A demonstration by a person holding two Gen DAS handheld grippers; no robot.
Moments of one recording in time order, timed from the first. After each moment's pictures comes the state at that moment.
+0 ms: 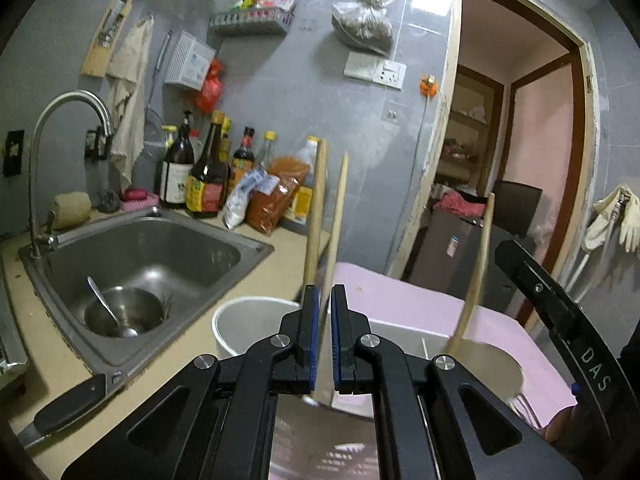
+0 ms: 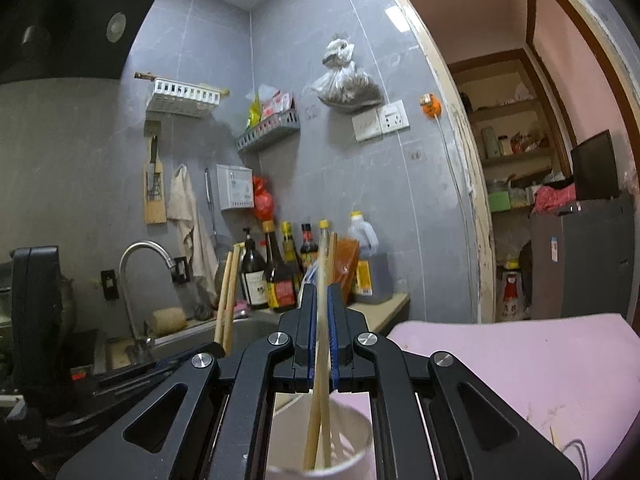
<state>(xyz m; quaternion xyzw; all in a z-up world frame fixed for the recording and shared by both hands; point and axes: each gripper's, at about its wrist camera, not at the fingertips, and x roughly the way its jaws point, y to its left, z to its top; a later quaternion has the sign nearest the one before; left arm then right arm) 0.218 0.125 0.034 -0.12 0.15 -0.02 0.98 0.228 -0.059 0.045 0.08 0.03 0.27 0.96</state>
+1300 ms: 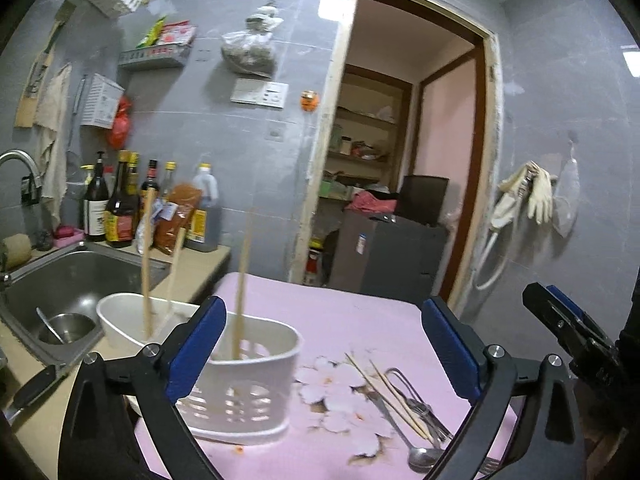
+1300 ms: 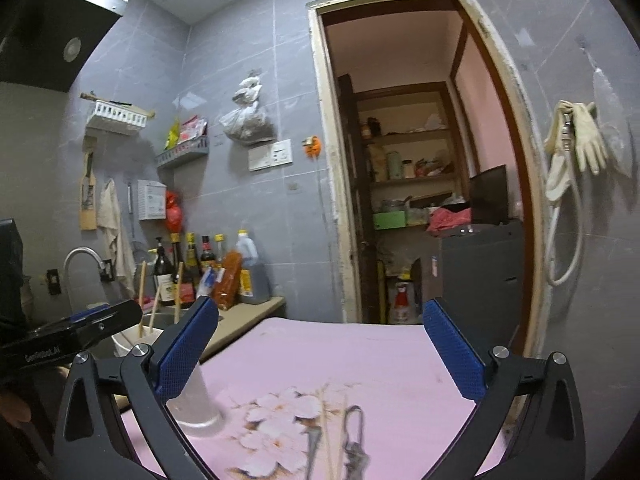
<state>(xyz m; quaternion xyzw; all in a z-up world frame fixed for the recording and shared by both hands) 0.141 0.018 0.080 -0.07 0.11 -0.16 0.98 0.114 -0.224 0.072 0.05 0.02 0.10 0.99</state>
